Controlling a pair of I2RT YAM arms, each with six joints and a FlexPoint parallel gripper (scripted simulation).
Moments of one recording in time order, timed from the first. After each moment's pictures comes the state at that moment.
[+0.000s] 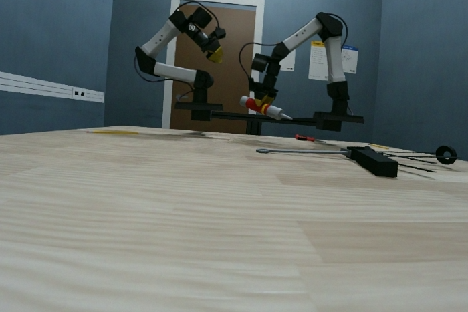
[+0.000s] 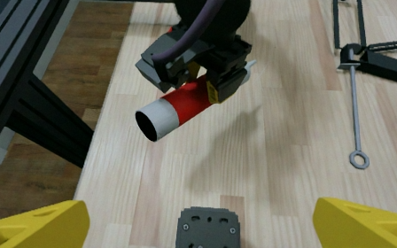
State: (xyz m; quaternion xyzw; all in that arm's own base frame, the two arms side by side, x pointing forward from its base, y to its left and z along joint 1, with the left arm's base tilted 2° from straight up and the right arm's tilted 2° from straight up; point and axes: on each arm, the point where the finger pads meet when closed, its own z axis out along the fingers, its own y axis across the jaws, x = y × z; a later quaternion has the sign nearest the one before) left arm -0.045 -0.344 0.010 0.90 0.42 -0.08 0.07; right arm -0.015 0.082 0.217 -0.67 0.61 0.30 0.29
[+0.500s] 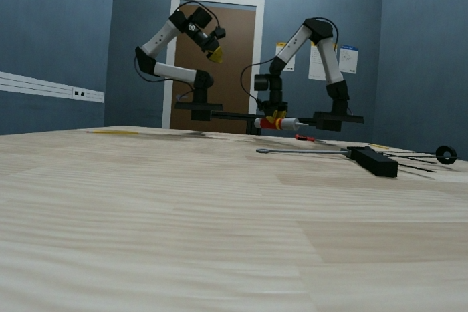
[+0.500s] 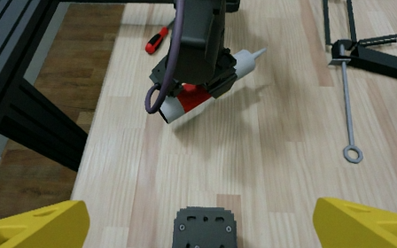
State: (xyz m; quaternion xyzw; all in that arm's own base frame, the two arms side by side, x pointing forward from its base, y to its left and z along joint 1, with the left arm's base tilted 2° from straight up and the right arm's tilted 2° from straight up) left arm -0.024 -0.275 -0.056 0.94 0.33 0.05 -0.03; right arm -0.010 0.082 0.217 -0.66 0.62 0.29 0.30
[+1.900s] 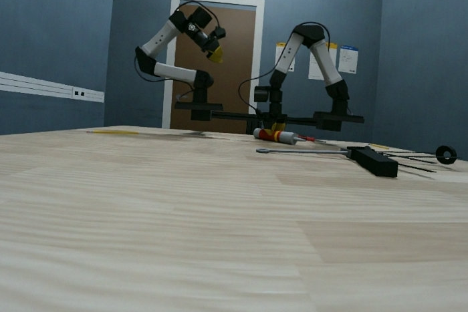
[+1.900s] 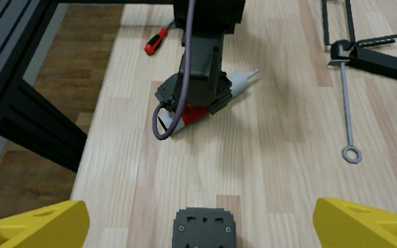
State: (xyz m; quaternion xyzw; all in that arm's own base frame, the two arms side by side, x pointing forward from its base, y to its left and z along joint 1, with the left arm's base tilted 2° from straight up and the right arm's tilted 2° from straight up) left arm -0.024 -0.275 -0.111 0.95 0.32 0.03 -0.02; right arm -0.010 0.082 0.218 -0.66 0.62 0.29 0.30
